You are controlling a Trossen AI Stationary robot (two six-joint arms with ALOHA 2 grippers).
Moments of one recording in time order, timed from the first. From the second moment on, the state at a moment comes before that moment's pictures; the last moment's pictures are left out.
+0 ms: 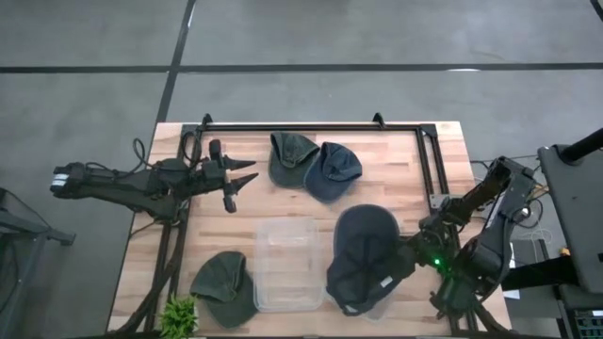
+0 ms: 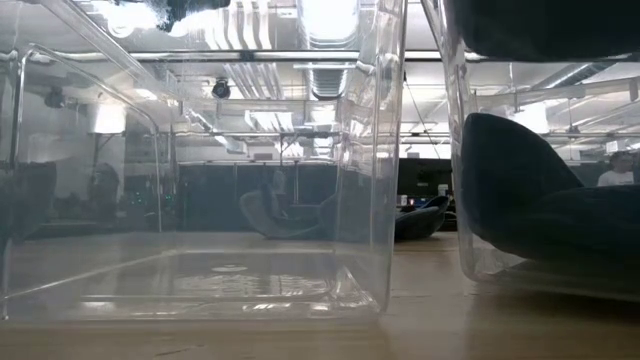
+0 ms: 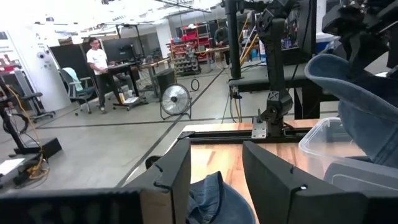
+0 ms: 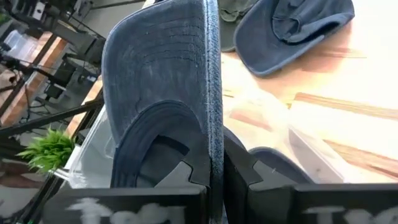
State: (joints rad) left arm -0.07 0.71 0.62 0.17 -0.36 0.18; right arm 0.98 1.49 1.48 -1.52 0.96 2.26
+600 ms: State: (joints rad) left arm -0.07 0.71 0.64 0.29 -0.36 0.25; right arm 0.97 1.49 1.42 -1.41 0.87 2.28
